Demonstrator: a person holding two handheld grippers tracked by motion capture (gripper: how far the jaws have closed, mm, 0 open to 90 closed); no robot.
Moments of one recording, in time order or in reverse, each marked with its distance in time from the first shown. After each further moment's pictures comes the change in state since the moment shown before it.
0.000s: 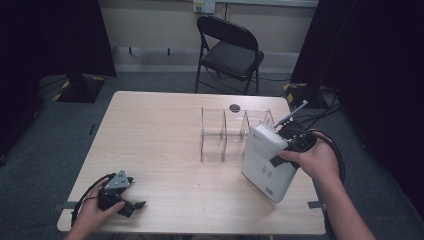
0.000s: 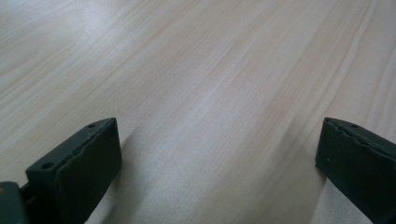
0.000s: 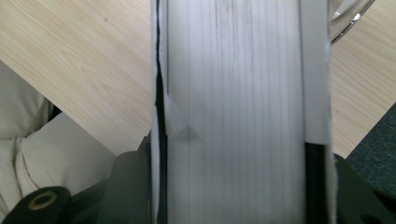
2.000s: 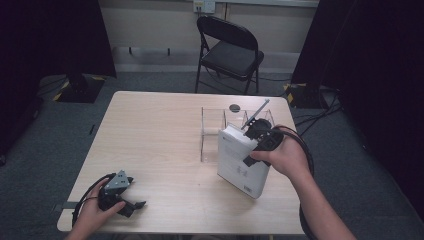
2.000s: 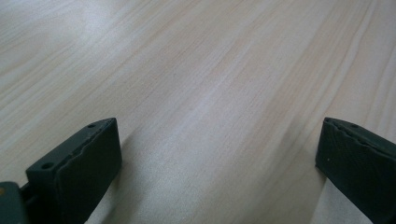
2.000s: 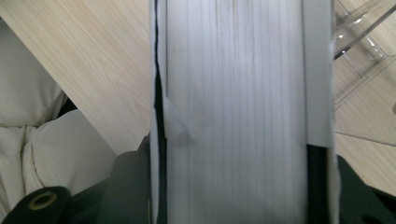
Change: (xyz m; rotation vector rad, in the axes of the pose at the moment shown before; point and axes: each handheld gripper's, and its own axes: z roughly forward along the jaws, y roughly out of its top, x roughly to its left) left arm 0.000 0.000 0.000 -0.001 0.000 -0.001; right arm 0.051 0.045 0.018 0.015 0.040 -0.204
